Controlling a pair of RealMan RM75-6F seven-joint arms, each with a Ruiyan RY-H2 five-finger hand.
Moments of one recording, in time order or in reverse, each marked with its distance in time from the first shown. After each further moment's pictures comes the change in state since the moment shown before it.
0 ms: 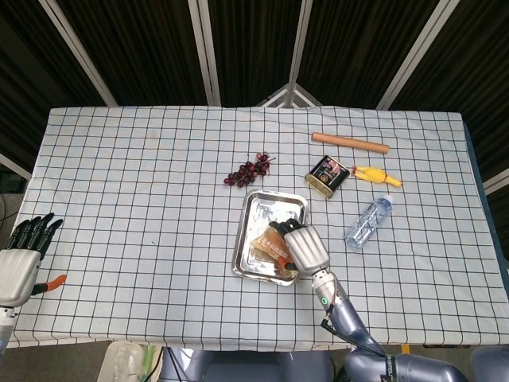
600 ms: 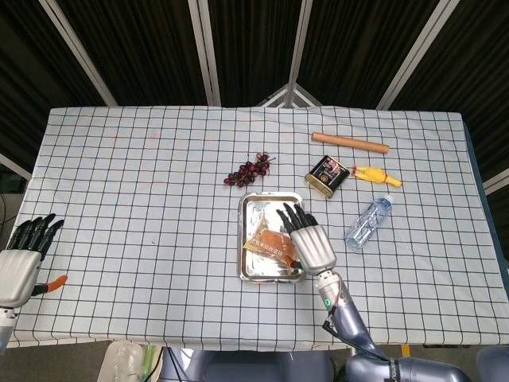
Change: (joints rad) left arm 0.001 0.005 0.007 0.002 0.016 0.006 -0.018; right arm -0.033 0.085 -0.032 -0.151 0.068 0.111 -0.096
